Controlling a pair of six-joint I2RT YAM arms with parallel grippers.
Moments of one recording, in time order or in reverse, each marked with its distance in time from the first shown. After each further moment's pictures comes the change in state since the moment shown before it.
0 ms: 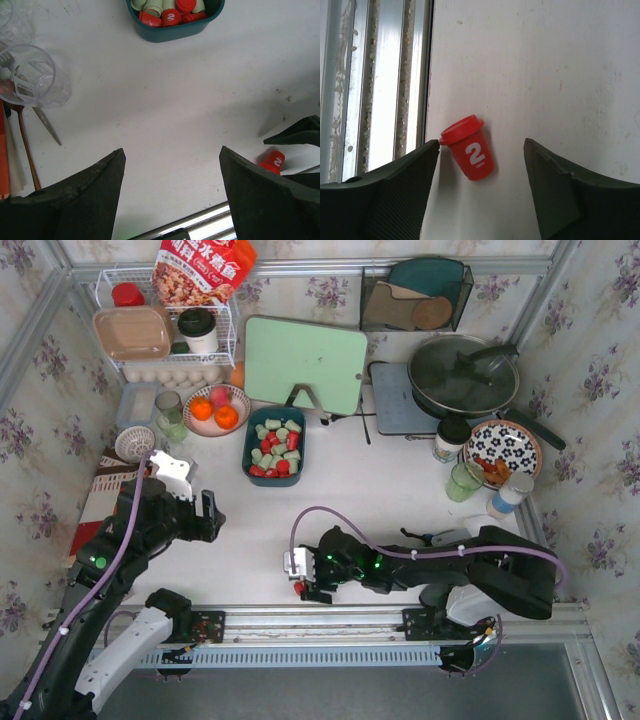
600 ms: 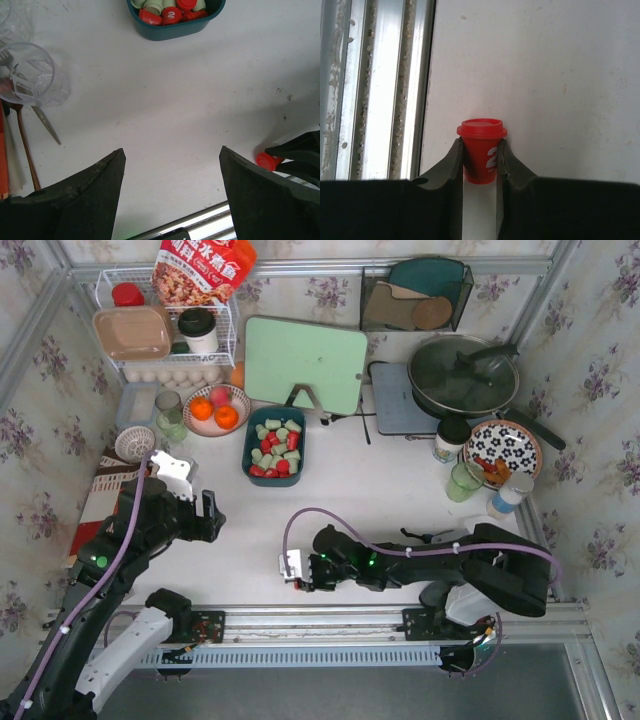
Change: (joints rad) left arm 0.005 0.003 -0.003 0.000 0.008 0.000; right arm 0.002 0.056 0.057 -0.053 -0.016 -0.057
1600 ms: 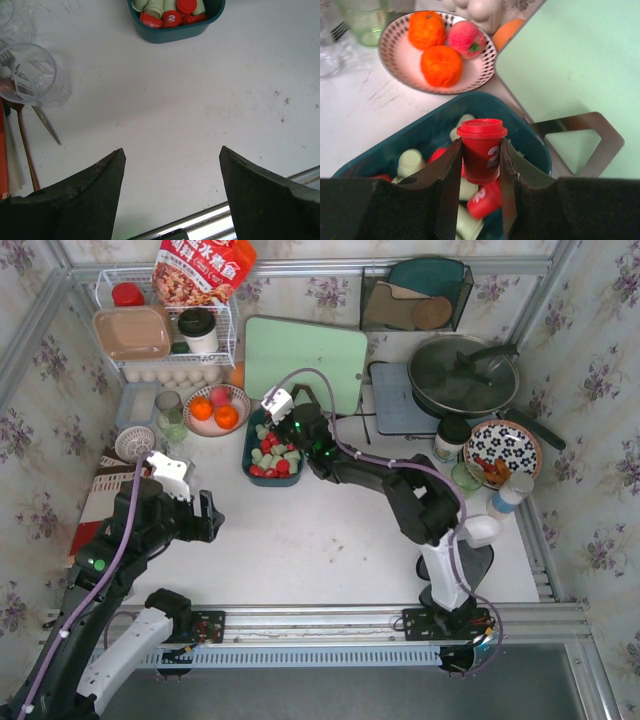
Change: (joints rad) left arm 0.017 -0.016 0.000 0.000 0.013 -0.005; right arm -0.454 0.599 0.890 0.260 0.303 0.129
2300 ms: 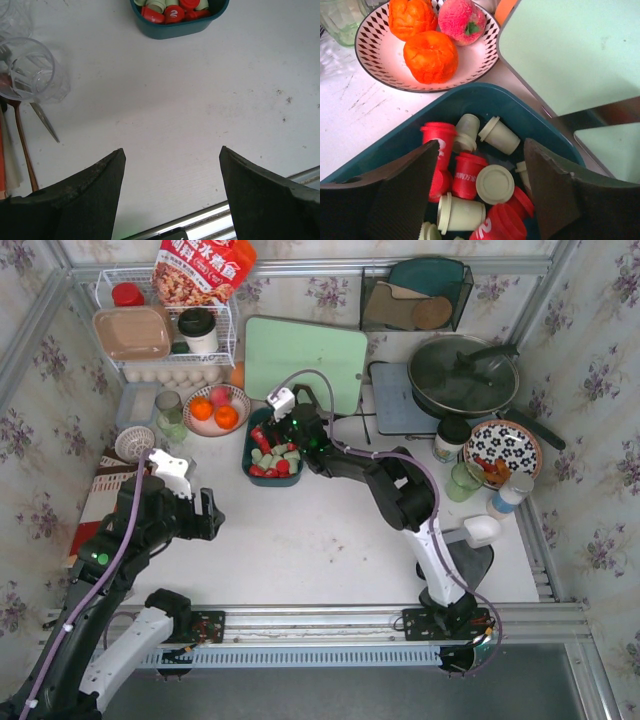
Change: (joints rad) left arm 0.025 0.028 0.000 0.000 0.020 -0.001; right arm -0.052 0.293 0.235 0.054 -0.039 0.161
